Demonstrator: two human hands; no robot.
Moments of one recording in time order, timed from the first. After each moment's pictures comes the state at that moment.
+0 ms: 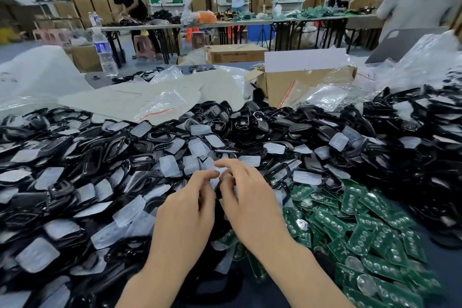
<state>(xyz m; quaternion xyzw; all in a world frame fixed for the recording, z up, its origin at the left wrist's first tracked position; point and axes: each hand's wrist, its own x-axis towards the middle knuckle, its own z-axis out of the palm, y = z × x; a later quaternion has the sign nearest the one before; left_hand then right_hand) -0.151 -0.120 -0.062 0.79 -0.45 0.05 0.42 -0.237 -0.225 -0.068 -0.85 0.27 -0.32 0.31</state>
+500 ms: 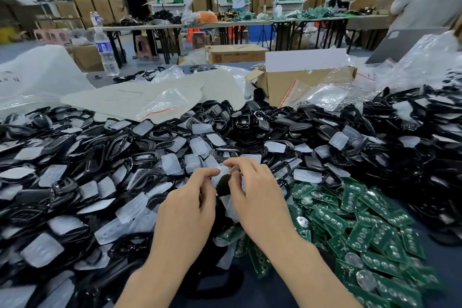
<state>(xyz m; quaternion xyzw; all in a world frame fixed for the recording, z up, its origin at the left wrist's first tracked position) -0.146 -0.119 -0.067 0.77 -0.46 0.05 0.44 -0.240 -0.220 -0.065 -0.87 0.29 -0.33 0.23</state>
